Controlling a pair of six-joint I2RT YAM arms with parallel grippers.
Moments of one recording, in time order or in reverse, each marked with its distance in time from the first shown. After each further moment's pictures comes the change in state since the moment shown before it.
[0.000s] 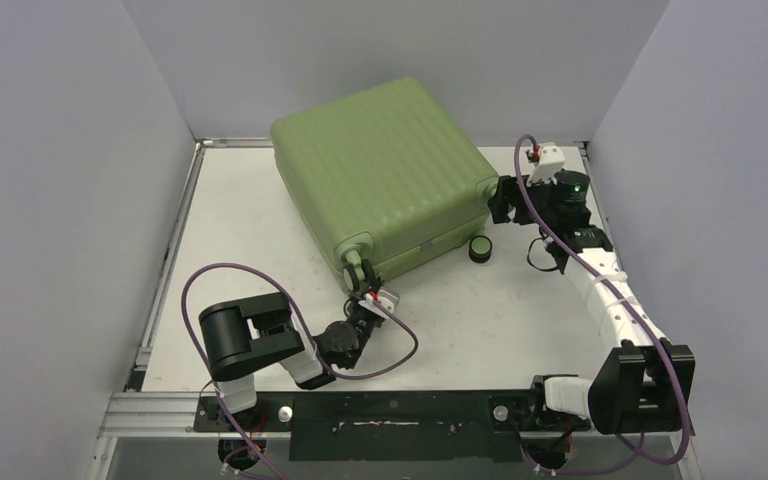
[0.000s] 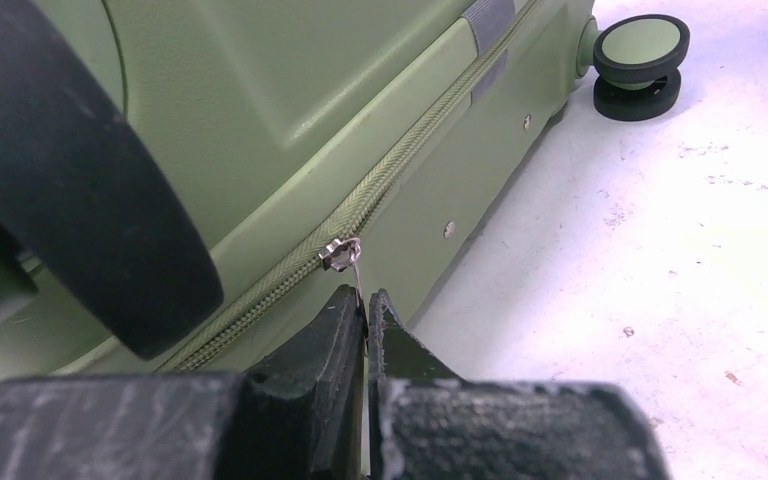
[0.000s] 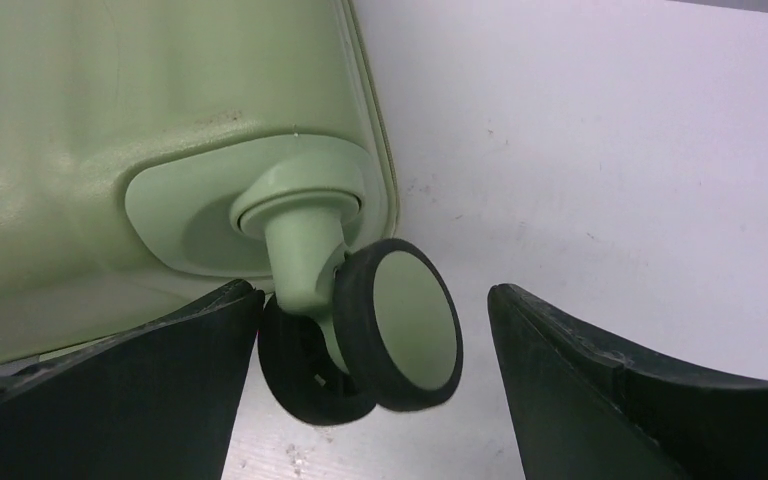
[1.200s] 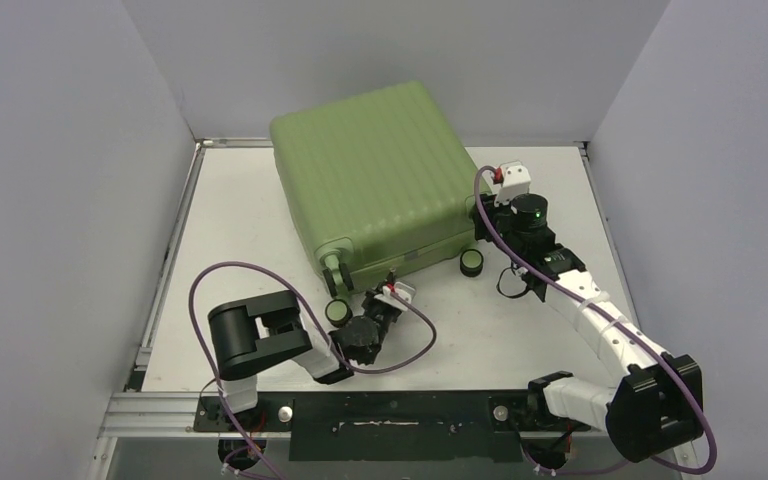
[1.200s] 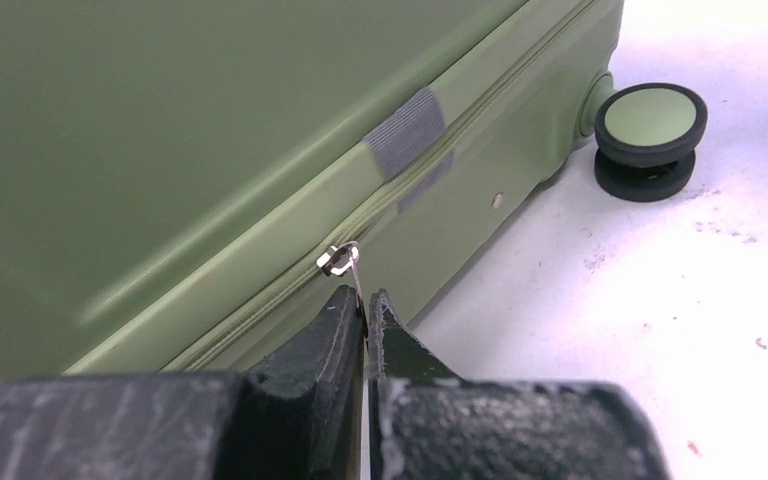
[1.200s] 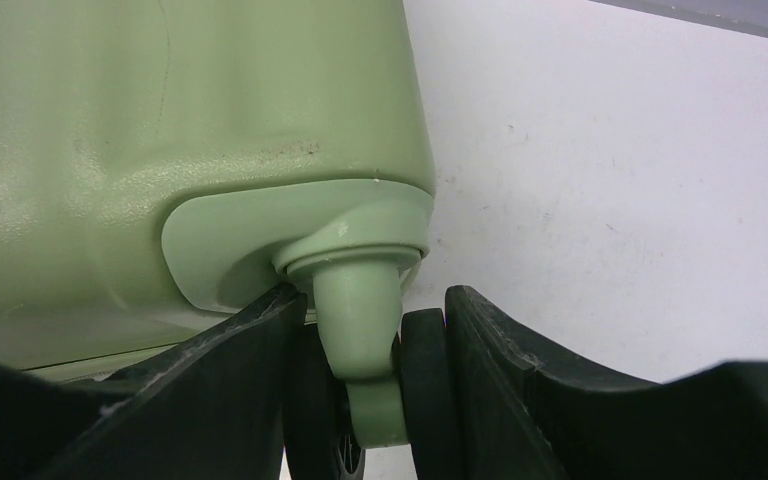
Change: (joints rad) left arm -0.032 0.022 0.123 -0.099 -0.085 -0.021; right arm 0.286 -0.063 -0.123 0.073 0.313 -0.006
